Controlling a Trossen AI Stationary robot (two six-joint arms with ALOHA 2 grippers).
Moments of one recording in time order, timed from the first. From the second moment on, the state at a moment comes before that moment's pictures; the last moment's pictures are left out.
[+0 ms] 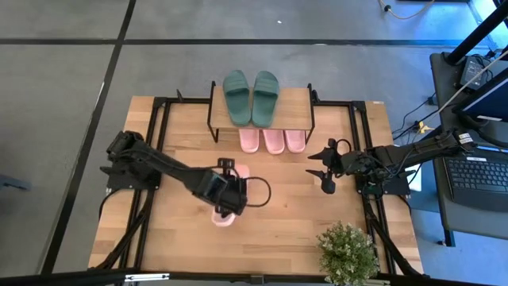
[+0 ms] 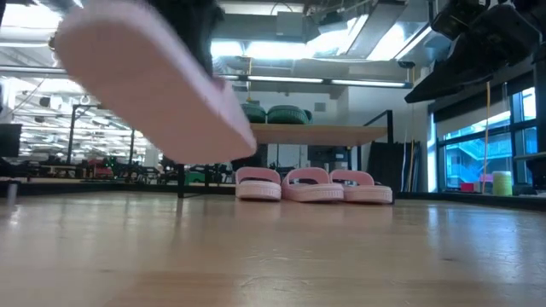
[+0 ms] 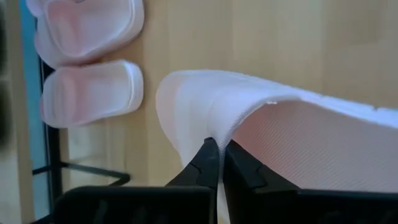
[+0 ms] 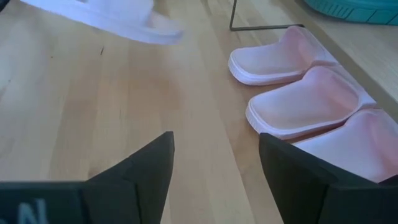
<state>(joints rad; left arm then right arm) -0.37 1.76 1.49 -1.12 -0.53 -0.26 0.22 0.74 0.45 -0.26 0.38 0.18</state>
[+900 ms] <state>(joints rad) -0.17 1.81 1.25 -0.91 -0.59 -0.20 0.22 0.85 0.45 -0.27 0.38 0.18</state>
